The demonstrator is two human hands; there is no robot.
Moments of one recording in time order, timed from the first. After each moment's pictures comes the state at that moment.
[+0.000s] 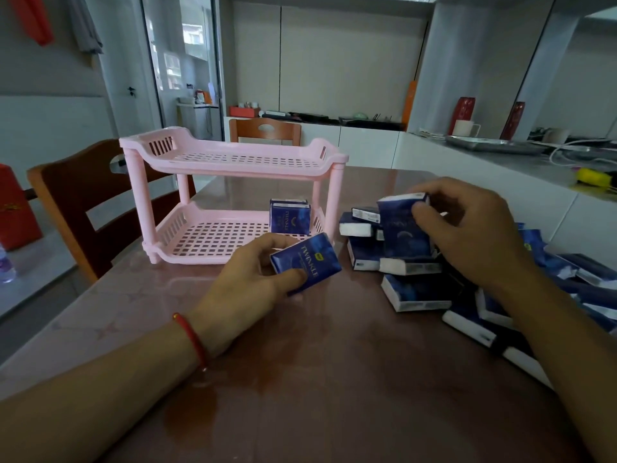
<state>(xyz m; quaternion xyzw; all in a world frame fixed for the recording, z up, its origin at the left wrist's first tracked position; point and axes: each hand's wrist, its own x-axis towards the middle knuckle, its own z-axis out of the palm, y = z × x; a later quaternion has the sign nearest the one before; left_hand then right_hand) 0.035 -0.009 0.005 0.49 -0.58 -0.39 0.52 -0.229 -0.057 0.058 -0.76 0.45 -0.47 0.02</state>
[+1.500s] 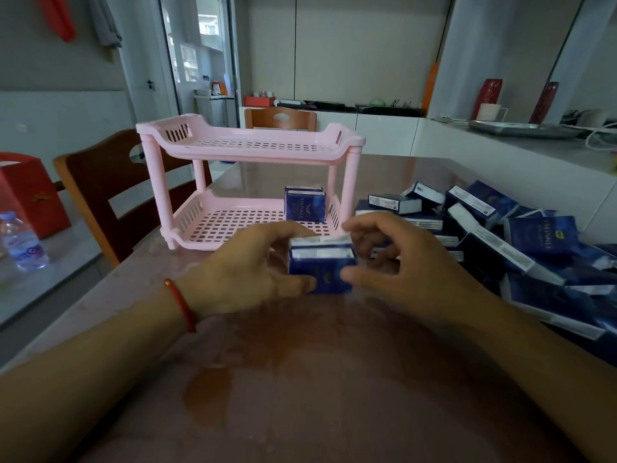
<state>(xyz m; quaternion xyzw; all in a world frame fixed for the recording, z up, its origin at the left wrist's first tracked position) 0.071 -0.019 0.011 0.47 -0.78 -0.22 0.35 -0.174 -0.040 0.012 -0.83 0.37 -0.37 0.17</state>
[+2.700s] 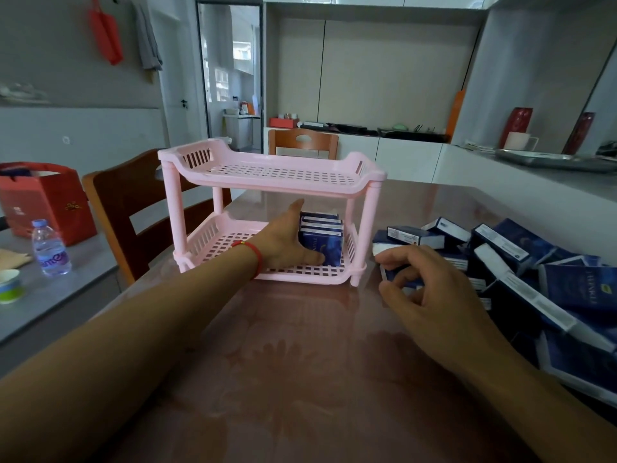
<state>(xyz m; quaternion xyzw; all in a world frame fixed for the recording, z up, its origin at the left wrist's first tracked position) 0.077 -0.152 0.011 0.61 -0.71 -0.19 0.31 -0.174 -0.064 -0.001 -0.79 0.41 -0.44 0.11</state>
